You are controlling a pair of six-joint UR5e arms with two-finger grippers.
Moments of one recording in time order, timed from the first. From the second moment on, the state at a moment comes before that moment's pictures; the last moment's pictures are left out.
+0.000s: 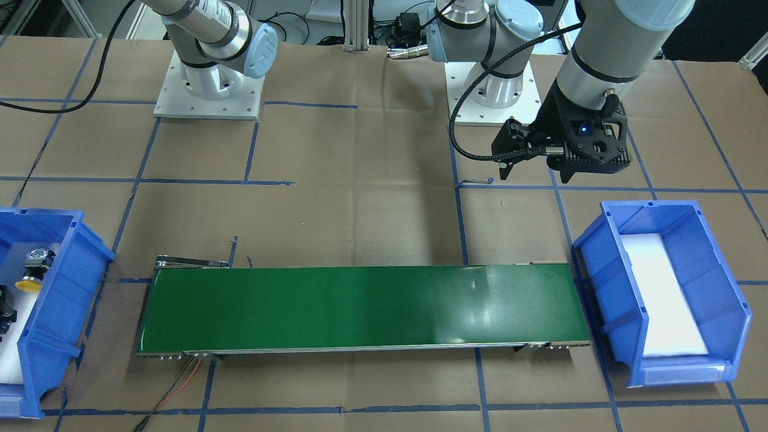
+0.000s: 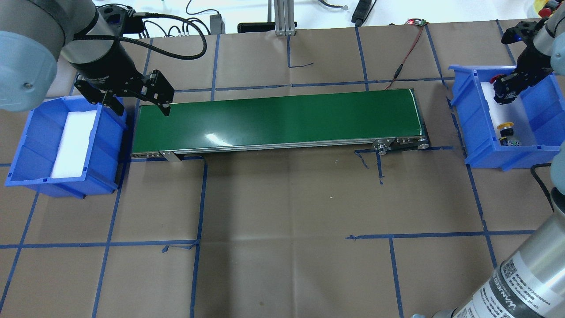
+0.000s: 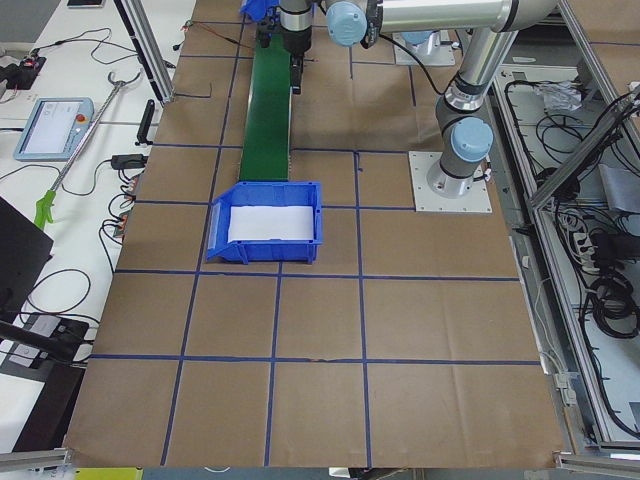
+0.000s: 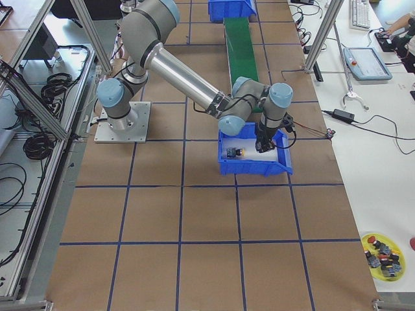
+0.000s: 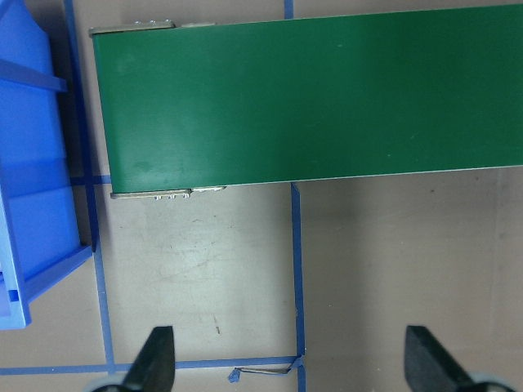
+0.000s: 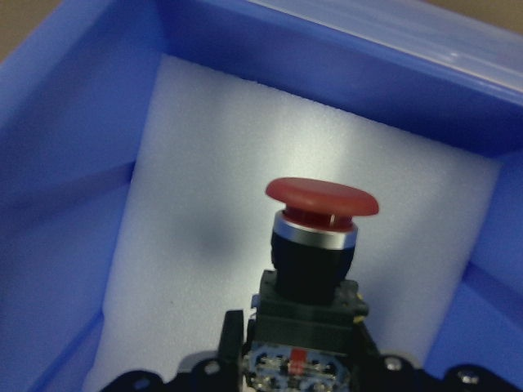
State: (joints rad) left arm -1.52 -1.59 -1.61 -1.51 1.57 0.10; right arm 1.08 -0.99 1.43 -1.99 -1.60 -0.75
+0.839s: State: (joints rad) left arm -1.52 -1.59 -1.61 -1.51 1.57 0.10; right arm 1.09 -0.96 1.44 -2.03 -1.60 -0.71
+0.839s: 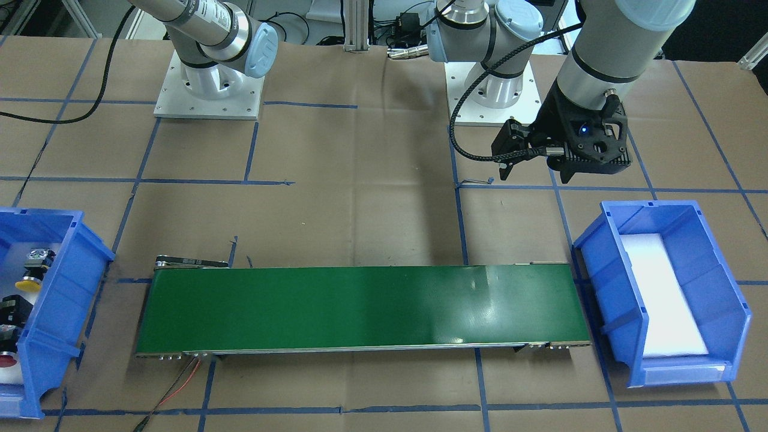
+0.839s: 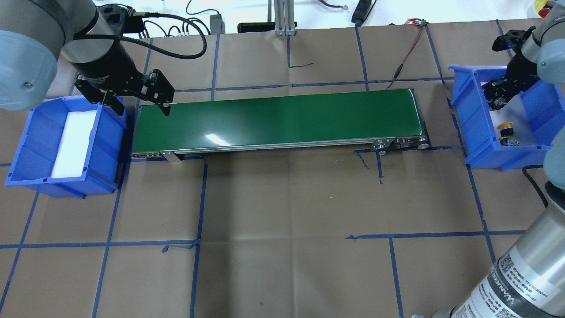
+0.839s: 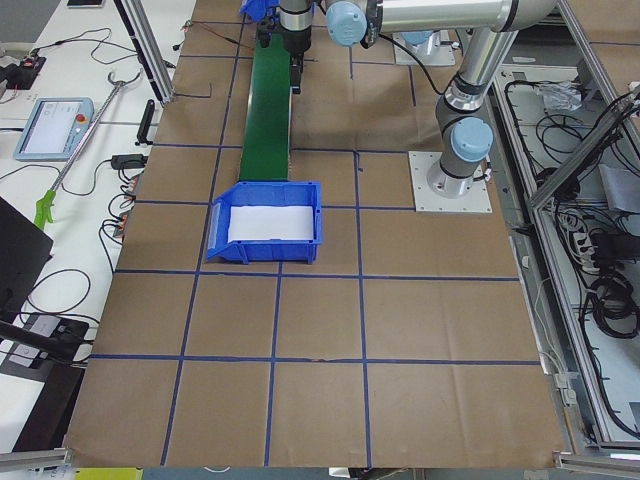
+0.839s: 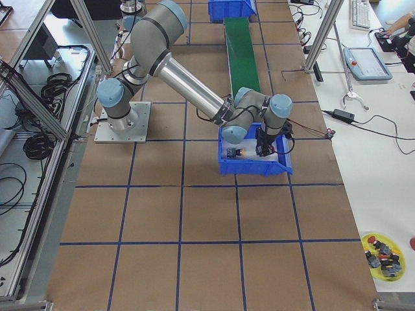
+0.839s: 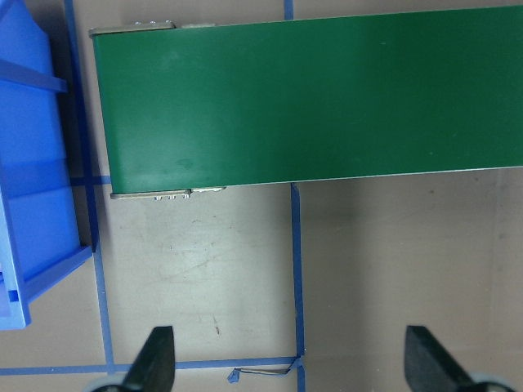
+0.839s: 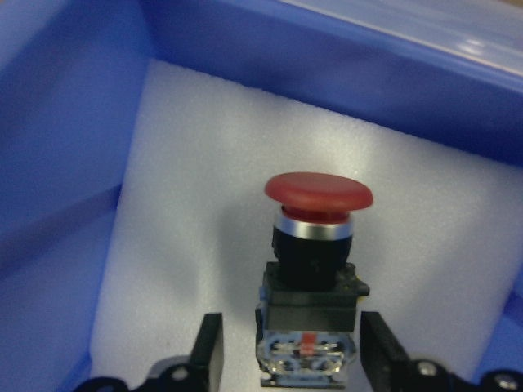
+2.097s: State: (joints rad) left arm -1.52 -1.59 -1.61 -1.51 1.57 0.10; right arm 1.16 -1.35 1.45 -1.75 -1.60 -0.39
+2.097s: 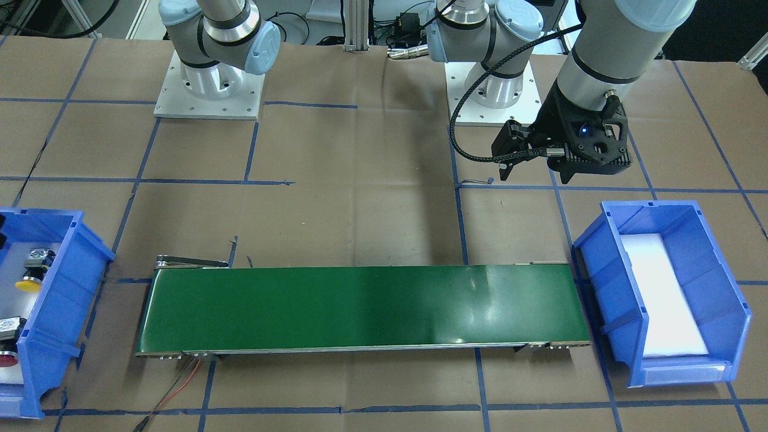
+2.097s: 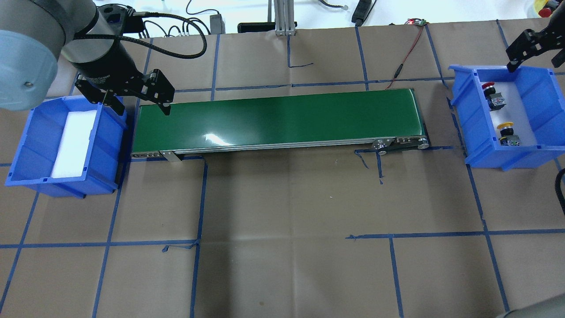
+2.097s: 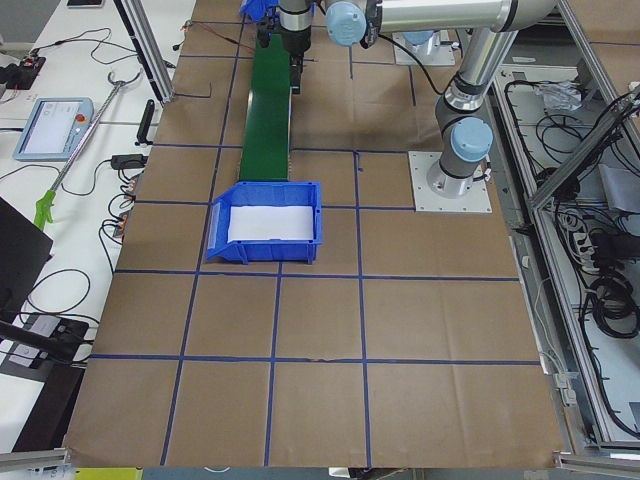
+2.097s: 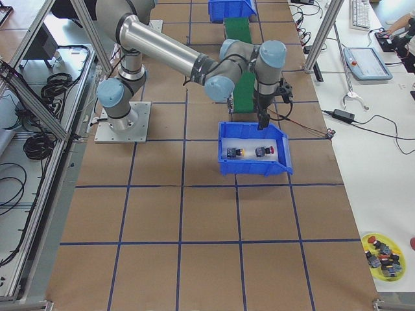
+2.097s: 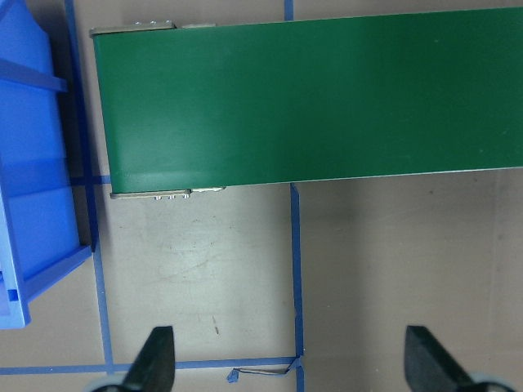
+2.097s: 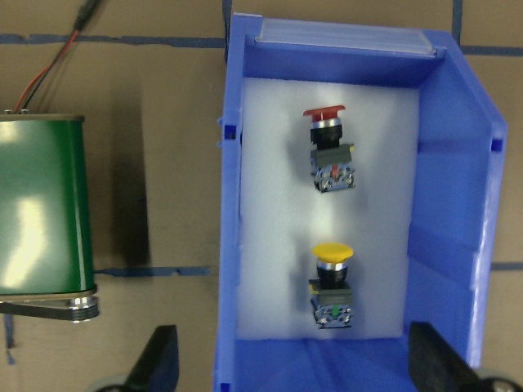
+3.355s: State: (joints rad) left arm -1.51 -1.59 -1.61 -1.51 1.57 0.09; right arm 1.58 -1.56 1.56 -1.65 -1.54 0.12
